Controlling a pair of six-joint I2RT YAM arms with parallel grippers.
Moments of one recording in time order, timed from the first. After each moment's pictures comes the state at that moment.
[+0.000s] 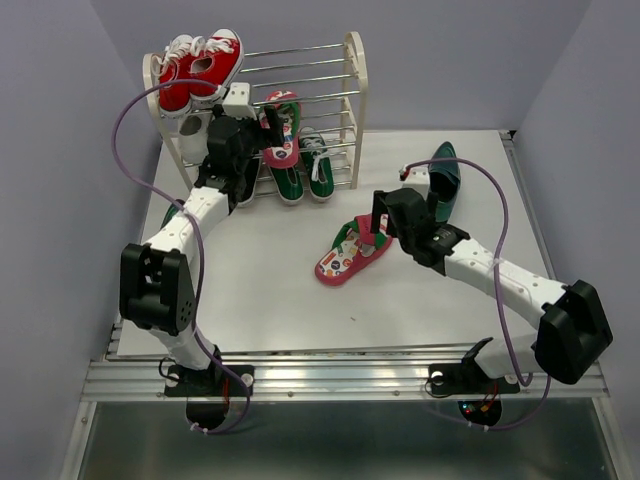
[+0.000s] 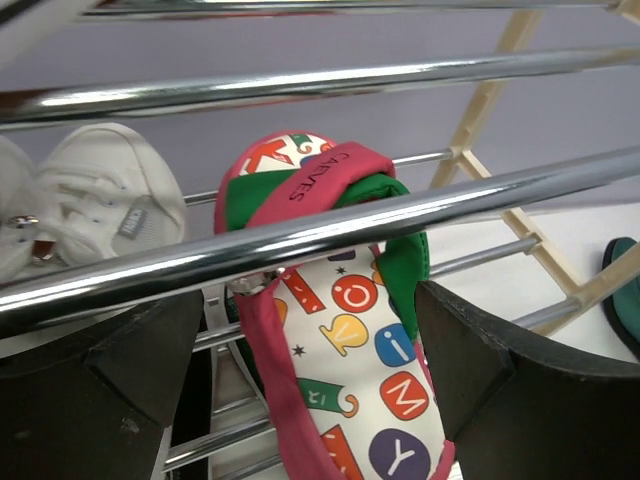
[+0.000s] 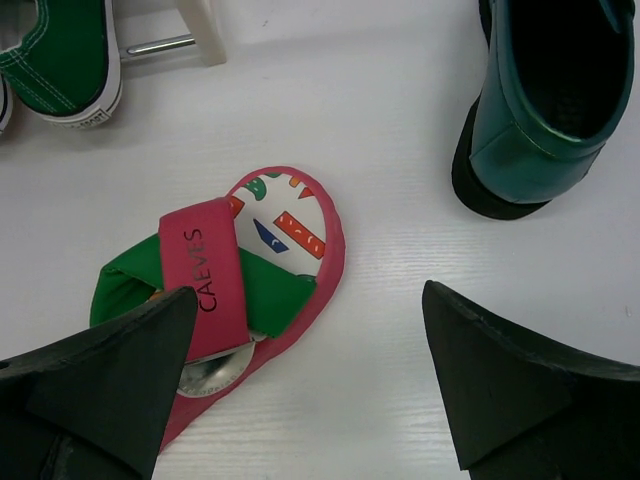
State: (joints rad) left arm -0.25 1.65 1.30 0.36 -0.01 -0.15; right arm 0.66 1.36 0.97 -0.22 0.60 0.42
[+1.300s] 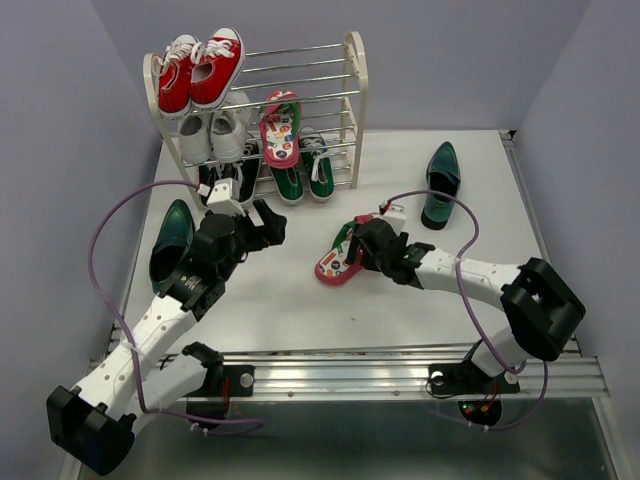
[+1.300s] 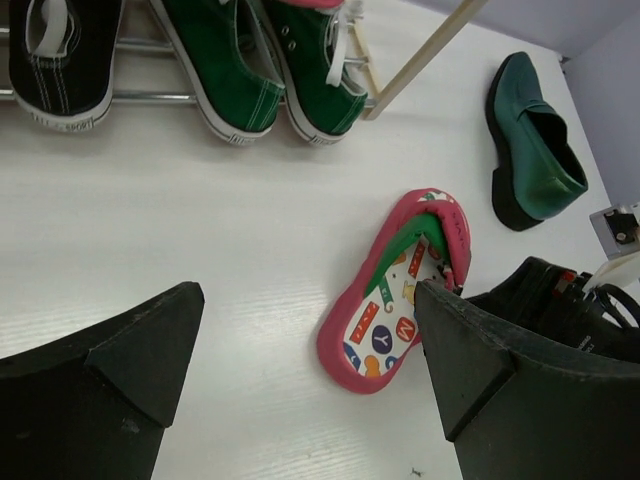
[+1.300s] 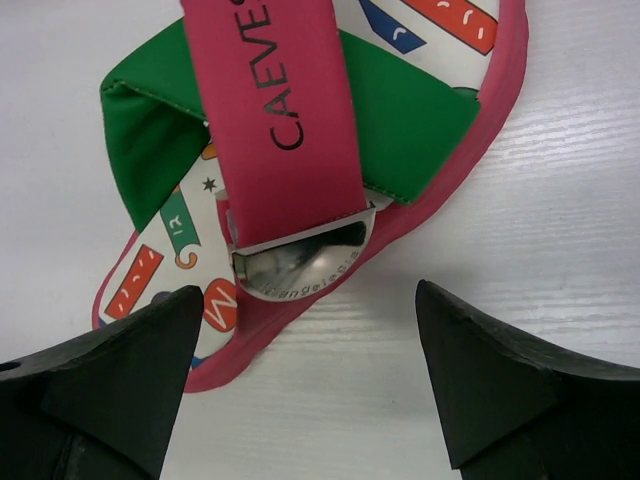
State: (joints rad) left arm -0.51 0.85 0.72 -0.15 -0.19 -0.52; right arm 0.79 1.50 0.86 -0.18 0.44 0.81
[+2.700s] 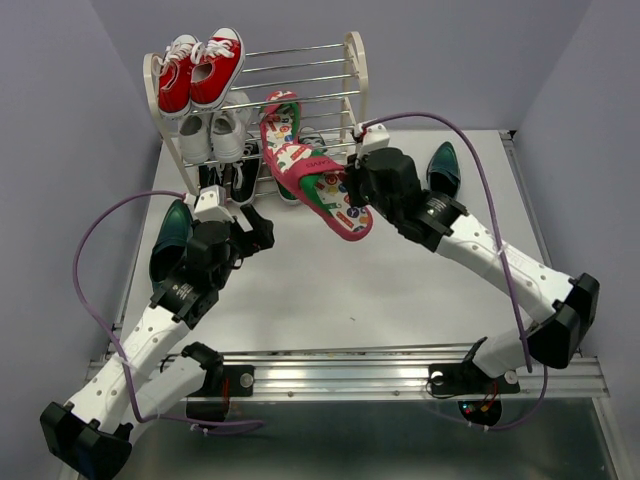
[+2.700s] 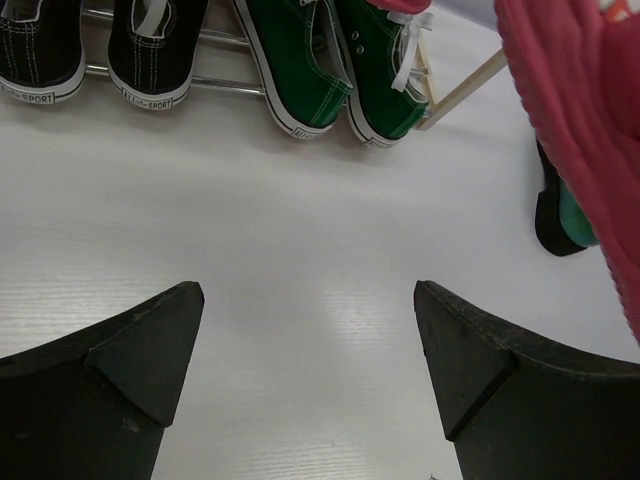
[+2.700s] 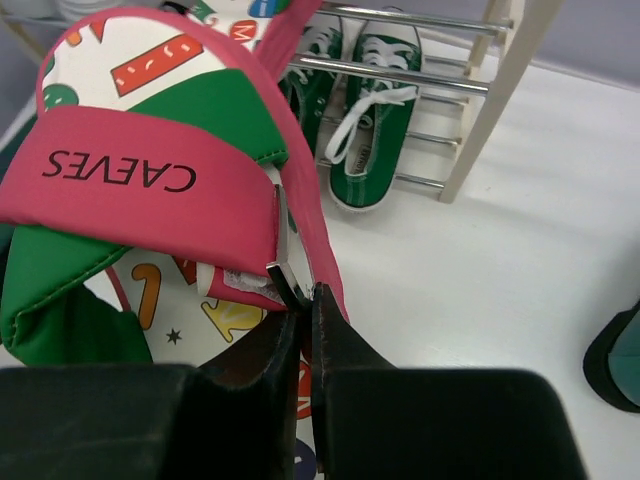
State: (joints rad) left arm -0.51 0.76 0.71 -0.29 -0.31 -0.57; right arm 0.81 1.41 1.44 -0.34 0.34 0.21
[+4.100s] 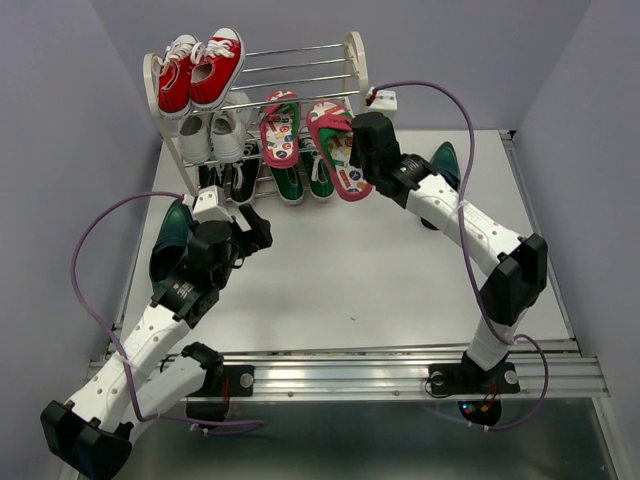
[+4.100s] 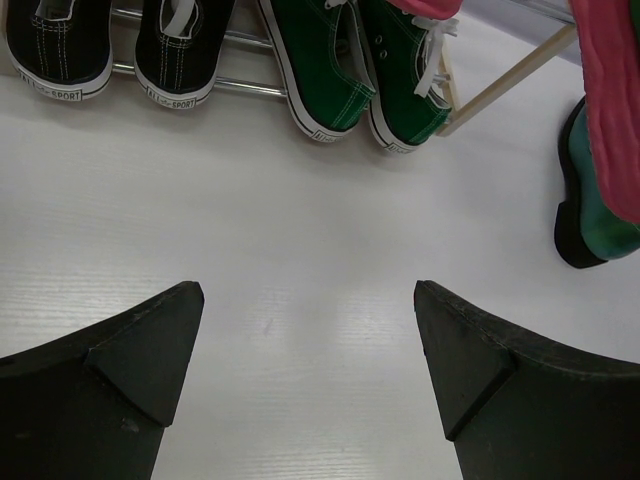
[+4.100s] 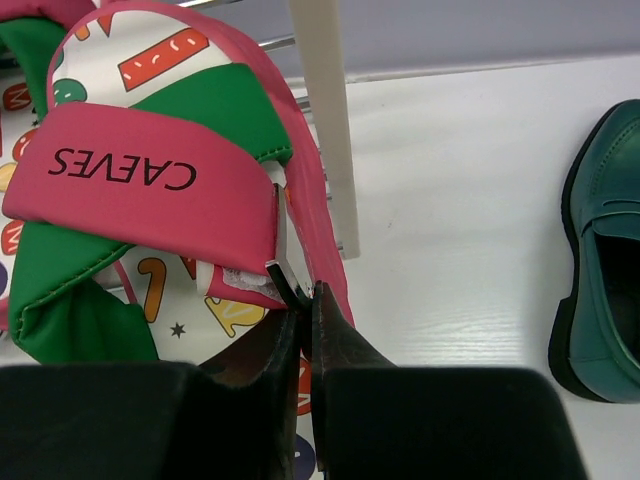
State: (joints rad) left arm -0.51 0.76 0.71 -0.30 -0.36 -0.58; right arm 0.66 1.76 1.75 -0.37 0.59 0.36
